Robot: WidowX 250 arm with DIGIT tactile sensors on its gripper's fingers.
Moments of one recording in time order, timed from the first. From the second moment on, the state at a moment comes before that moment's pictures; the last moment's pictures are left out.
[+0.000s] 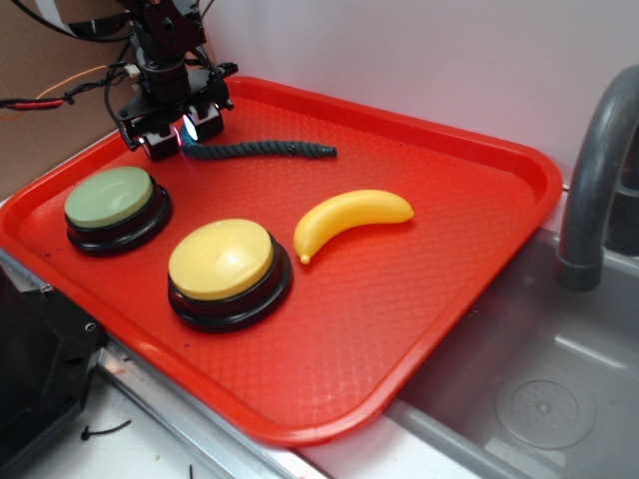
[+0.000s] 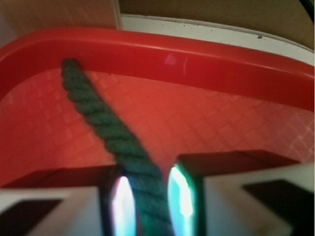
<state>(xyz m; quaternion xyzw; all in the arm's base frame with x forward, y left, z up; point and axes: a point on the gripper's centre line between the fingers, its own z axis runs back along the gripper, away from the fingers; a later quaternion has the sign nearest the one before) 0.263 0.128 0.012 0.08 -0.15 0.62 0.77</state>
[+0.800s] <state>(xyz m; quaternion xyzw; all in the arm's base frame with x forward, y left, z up) 0.256 0.121 0.020 0.03 -0.08 0.55 0.83</state>
